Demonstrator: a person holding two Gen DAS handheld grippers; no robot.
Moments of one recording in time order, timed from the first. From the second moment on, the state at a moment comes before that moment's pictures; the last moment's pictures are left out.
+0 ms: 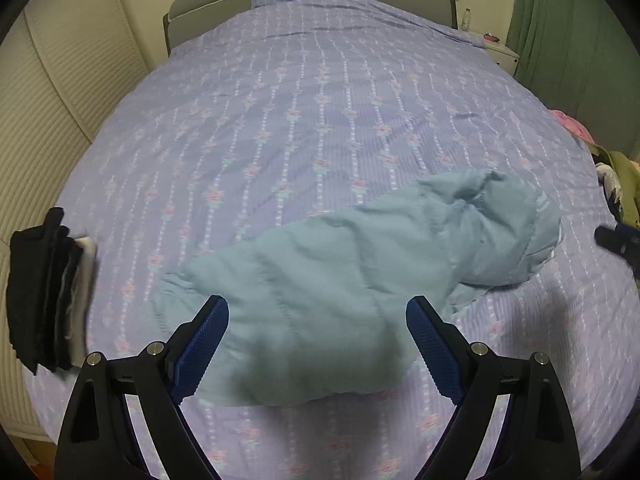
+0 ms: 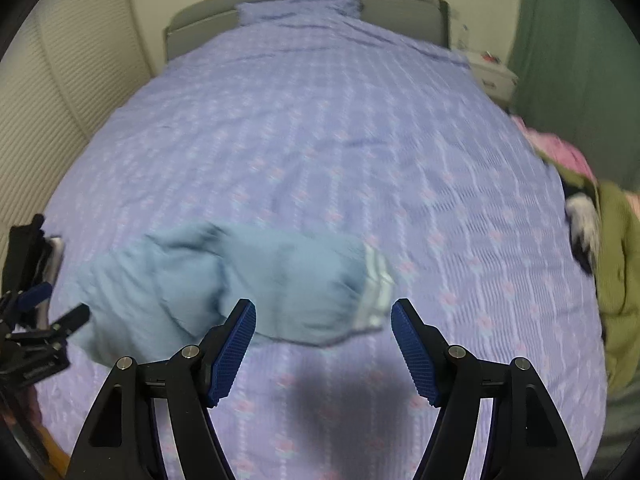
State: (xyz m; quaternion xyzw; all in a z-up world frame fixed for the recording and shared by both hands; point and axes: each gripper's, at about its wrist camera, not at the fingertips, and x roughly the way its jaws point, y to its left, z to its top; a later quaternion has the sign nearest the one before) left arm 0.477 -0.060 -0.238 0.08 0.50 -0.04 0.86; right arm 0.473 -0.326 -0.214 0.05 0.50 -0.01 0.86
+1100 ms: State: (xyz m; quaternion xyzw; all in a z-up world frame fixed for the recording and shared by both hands) left arm 0.505 -0.103 -0.307 0.15 0.54 -0.03 0.83; right arm 0.566 -0.376 -0.285 0.11 0.52 -0.03 0.84
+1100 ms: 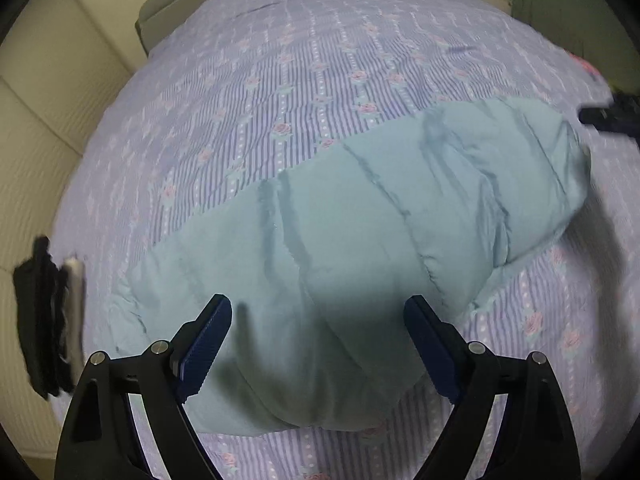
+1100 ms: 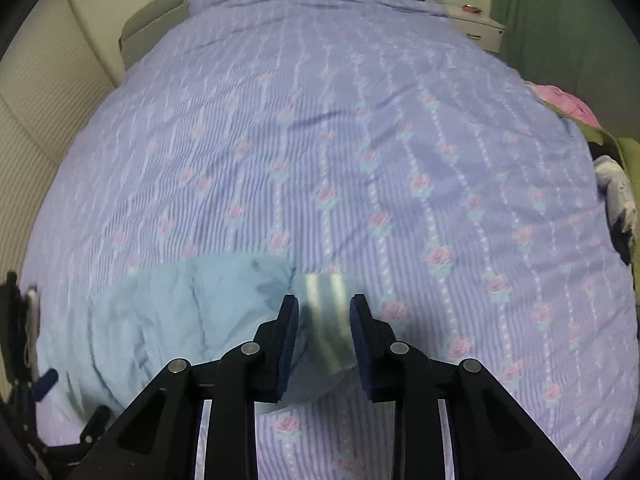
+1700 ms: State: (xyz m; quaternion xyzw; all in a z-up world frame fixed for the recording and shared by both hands) left arm 0.549 -0.040 -0.319 0.13 0.55 0.02 0.83; right arm 0.548 -0.360 -0.338 0.21 0.55 0.00 0.81
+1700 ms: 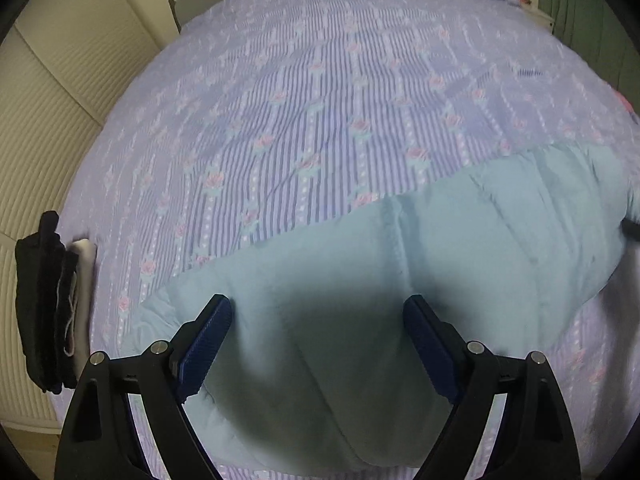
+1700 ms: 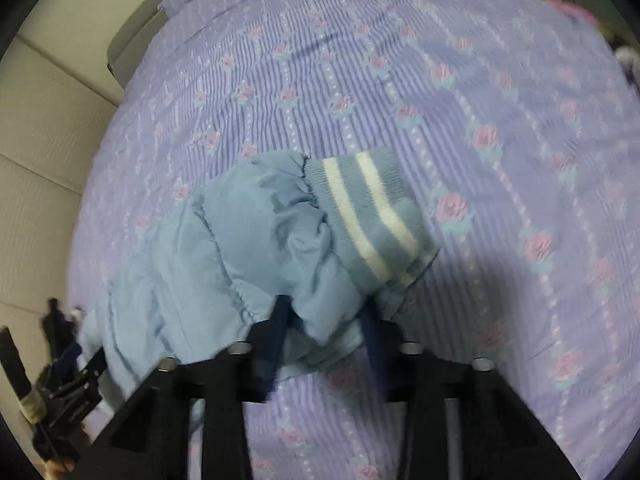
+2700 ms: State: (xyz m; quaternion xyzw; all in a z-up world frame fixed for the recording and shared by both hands) left arm 0.477 0.198 -0.300 -0.16 0.55 -0.03 0.82; right arm 0.477 -0.106 -0.265 0.00 0.58 0.13 0.81
